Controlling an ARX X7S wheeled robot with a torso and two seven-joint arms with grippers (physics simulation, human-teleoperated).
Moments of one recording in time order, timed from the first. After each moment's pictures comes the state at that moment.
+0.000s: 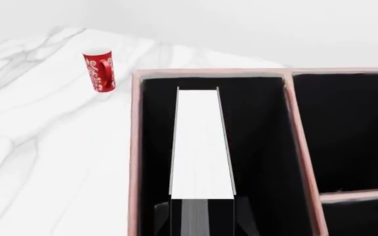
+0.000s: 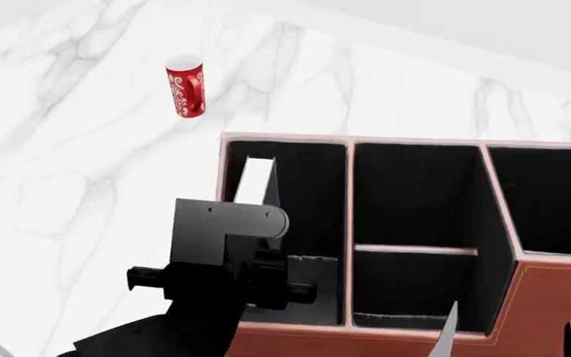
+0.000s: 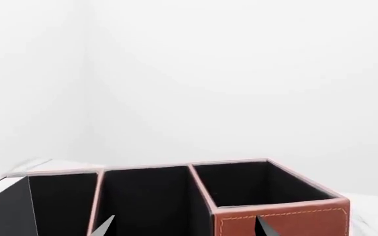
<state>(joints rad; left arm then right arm) -0.78 -0.04 0.73 -0.18 -0.78 -0.58 -0.75 -0.17 0.41 -0.09 -0.52 0.30 0.02 0.45</state>
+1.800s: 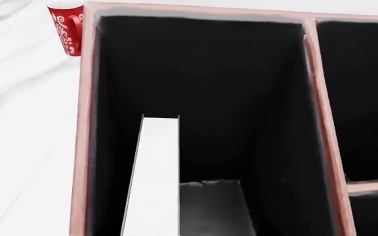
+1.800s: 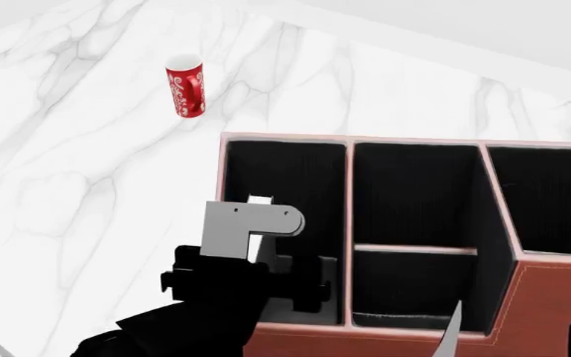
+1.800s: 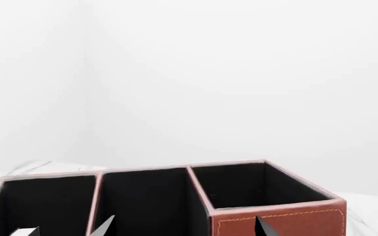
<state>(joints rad) -1.12 0.00 1.57 -0.74 -1.54 0.06 -0.66 -0.17 0.43 -0.10 -0.53 0.32 0.01 0.47</state>
